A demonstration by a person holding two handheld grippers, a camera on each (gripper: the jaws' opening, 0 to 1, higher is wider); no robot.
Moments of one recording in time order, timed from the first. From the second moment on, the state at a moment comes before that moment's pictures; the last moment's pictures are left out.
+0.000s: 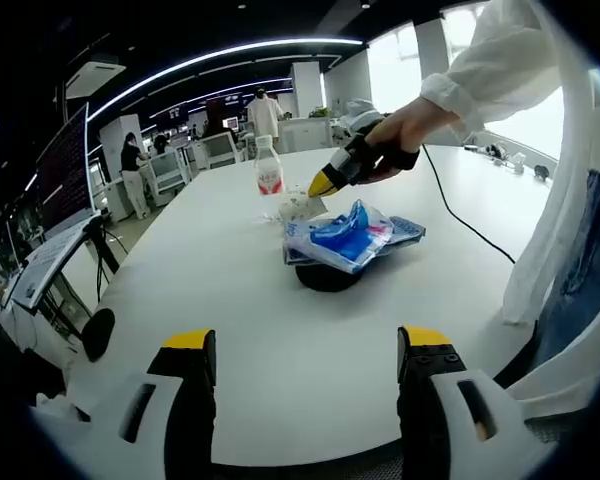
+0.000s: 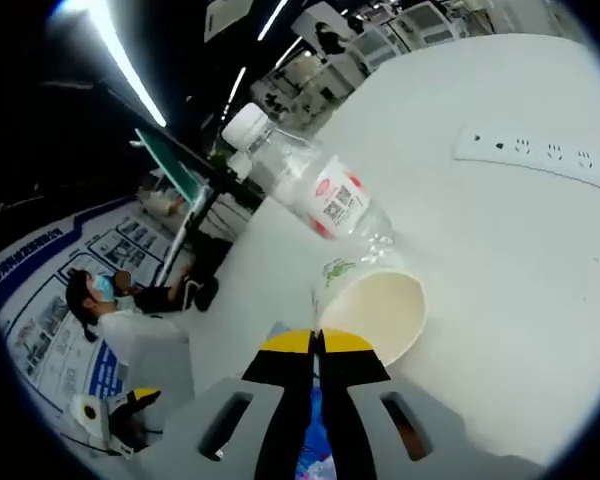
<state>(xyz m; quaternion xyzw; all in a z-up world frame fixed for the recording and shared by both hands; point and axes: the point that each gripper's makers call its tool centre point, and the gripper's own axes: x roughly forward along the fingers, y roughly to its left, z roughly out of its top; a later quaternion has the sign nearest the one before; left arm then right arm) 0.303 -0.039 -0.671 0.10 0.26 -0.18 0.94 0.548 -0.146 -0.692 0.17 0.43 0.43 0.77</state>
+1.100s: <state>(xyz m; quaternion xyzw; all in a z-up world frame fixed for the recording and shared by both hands) 0.305 -0.041 -0.669 0.09 0.26 -0.18 0.94 0.575 -0.202 -0.668 -0.27 0.36 0.54 0.71</state>
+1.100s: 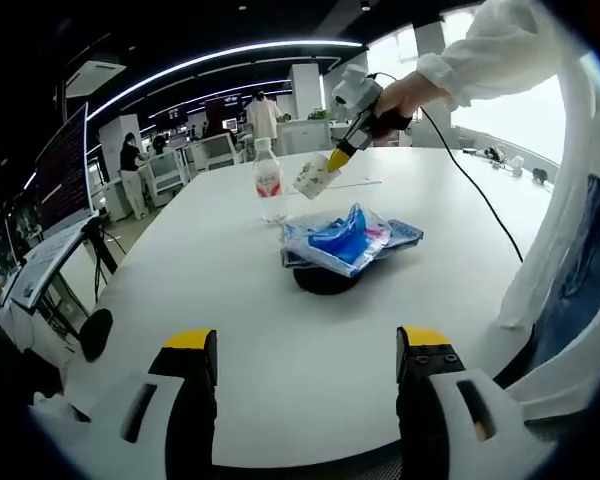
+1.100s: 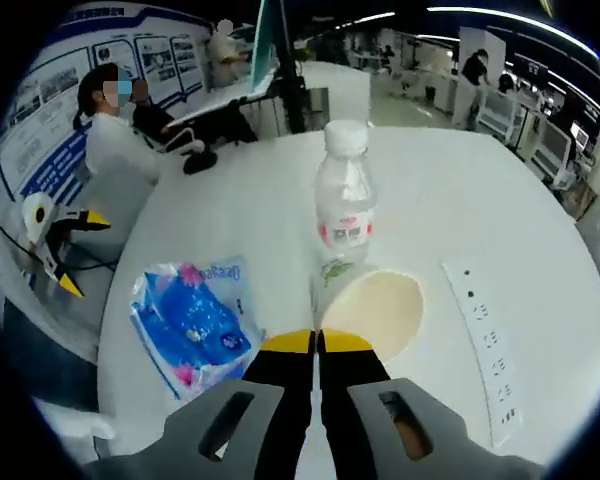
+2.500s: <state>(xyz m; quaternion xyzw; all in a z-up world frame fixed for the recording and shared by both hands) 0.302 -0.036 -0.677 0.11 0.28 -0.18 0.94 0.599 -0.196 -0.692 -0.57 0.28 0.60 0.49</state>
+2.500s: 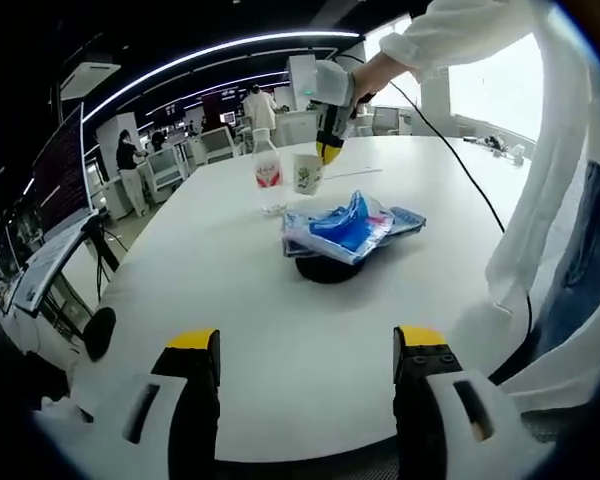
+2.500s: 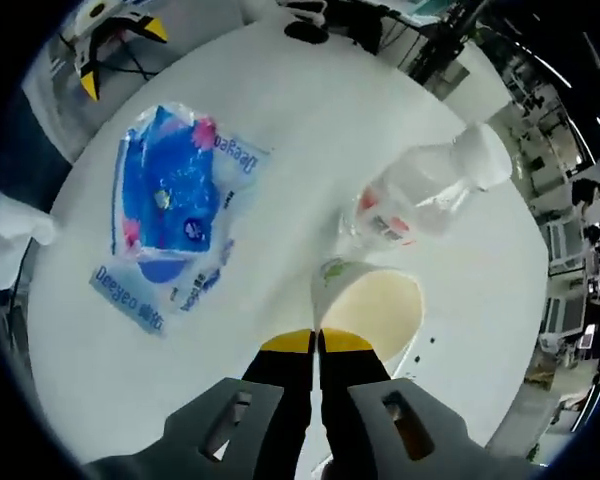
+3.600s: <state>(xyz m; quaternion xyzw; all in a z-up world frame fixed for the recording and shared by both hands) 0.303 -0.032 -0.678 0.12 0.28 -0.17 0.94 0.605 -0.188 -0.710 -0.60 0.27 0.61 0.45</state>
